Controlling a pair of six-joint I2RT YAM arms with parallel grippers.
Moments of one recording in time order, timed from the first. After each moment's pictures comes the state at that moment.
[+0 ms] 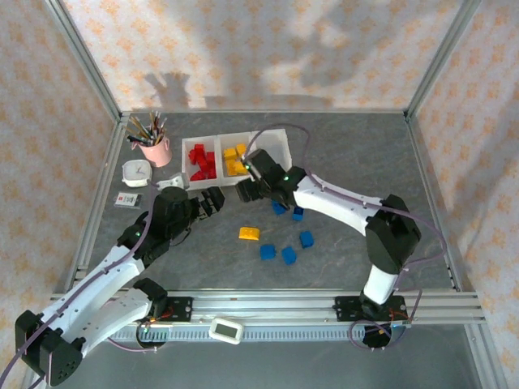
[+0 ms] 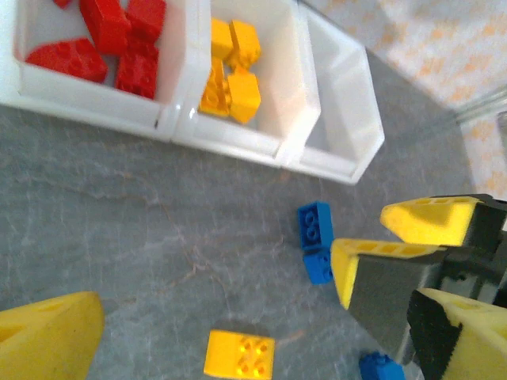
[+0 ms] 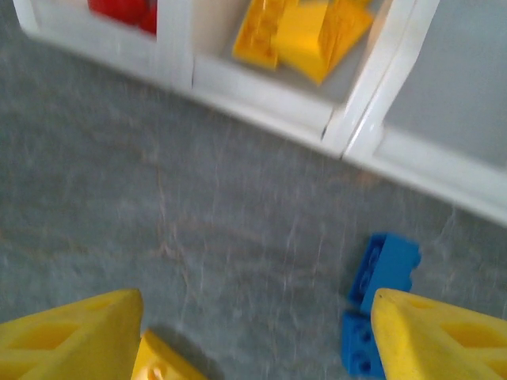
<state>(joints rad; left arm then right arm) -0.52 0.82 0.62 -0.39 -0.12 -0.85 0.87 1.73 1.33 -0.55 0.16 0.27</state>
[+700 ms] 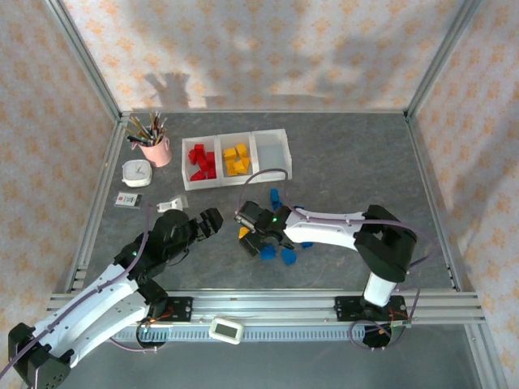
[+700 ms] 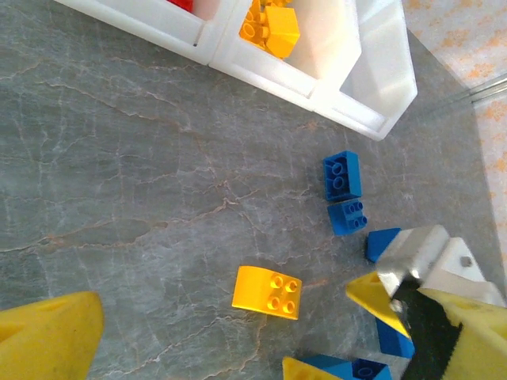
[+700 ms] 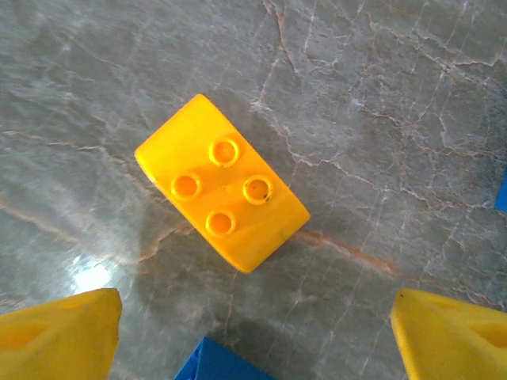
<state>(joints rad) -0.60 0.64 0.47 -0.46 -0.17 -0.97 1.06 1.75 1.11 -0.57 0.18 0.27</state>
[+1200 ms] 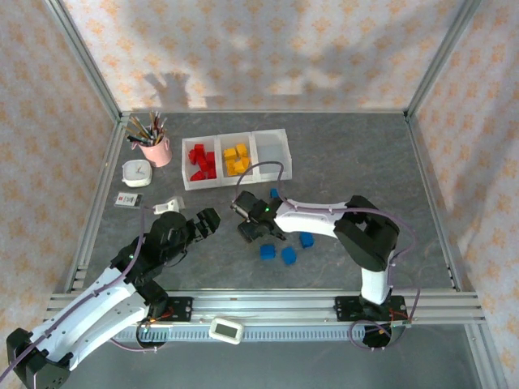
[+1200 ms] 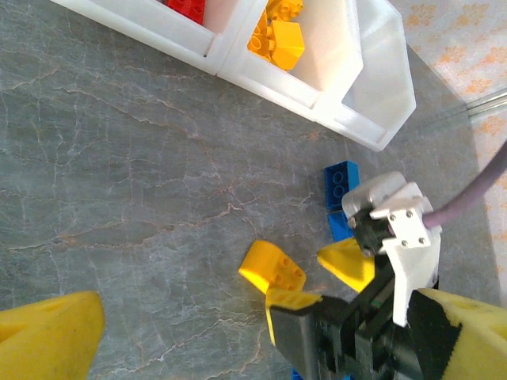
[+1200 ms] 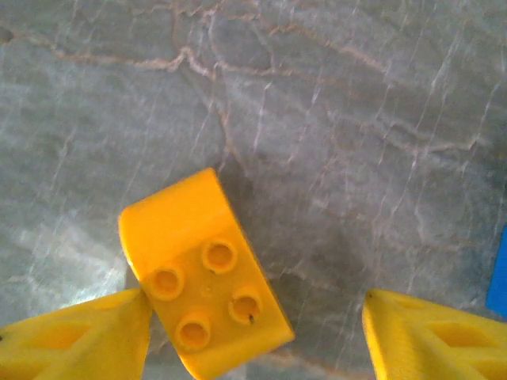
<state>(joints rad) -0.60 0.60 0.47 -0.49 -0.19 -0.99 0.98 1.88 1.20 -0.51 0.17 0.26</state>
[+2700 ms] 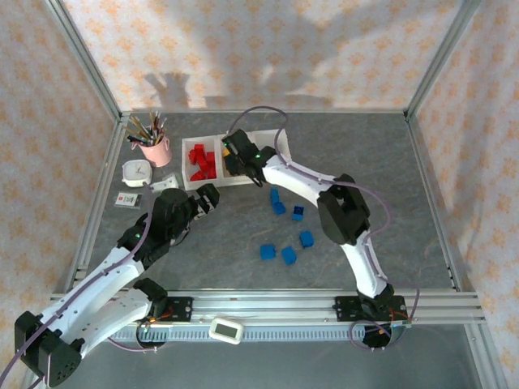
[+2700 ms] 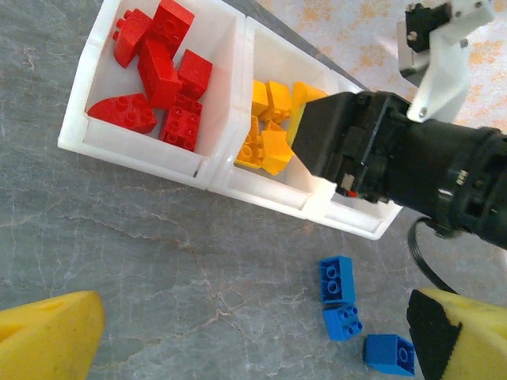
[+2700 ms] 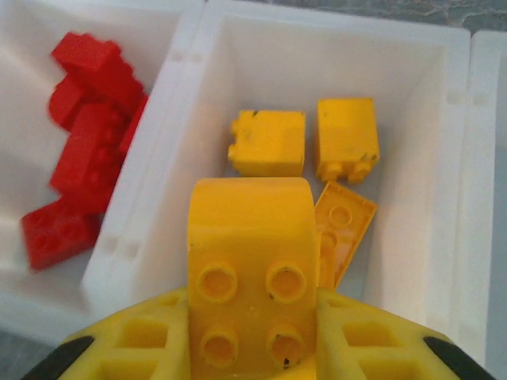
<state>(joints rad) -0.49 0.83 0.63 -0.35 -0.26 -0.88 0.77 2.26 1.95 -0.52 0.22 0.35</state>
